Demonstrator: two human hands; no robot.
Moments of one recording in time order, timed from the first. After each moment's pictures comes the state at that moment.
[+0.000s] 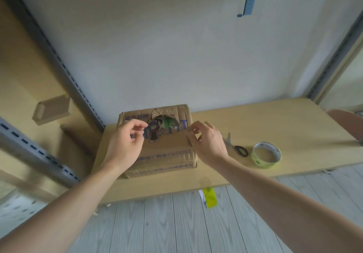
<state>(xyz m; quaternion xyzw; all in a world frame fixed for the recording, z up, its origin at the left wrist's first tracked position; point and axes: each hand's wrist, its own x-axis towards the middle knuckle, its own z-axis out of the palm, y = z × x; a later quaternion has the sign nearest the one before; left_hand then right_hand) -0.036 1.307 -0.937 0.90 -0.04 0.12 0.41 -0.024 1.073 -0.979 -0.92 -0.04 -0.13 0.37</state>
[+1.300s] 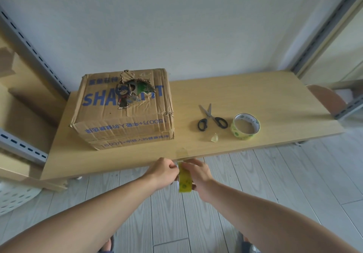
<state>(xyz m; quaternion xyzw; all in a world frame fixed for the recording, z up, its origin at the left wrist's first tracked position) -0.098 1.186 -1.077 0.87 0.06 -0.33 0.37 -0.116 1.053 -1.110 -0.65 0.35 0.22 0.63</state>
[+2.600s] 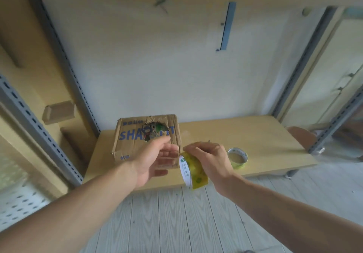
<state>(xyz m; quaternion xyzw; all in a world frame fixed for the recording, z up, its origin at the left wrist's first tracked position) -0.142 1.234 -0.851 0.67 0.10 -0.26 0.68 -0.174 1.063 -0.860 -0.74 0.09 0.01 0.67</state>
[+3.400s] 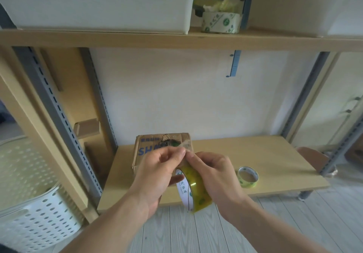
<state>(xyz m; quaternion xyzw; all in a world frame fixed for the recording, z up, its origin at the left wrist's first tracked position) -0.214 1.251 -0.788 0.67 0.03 -0.05 0.74 -0.231 1.114 -0.781 -0.72 -0.01 0.00 0.70</state>
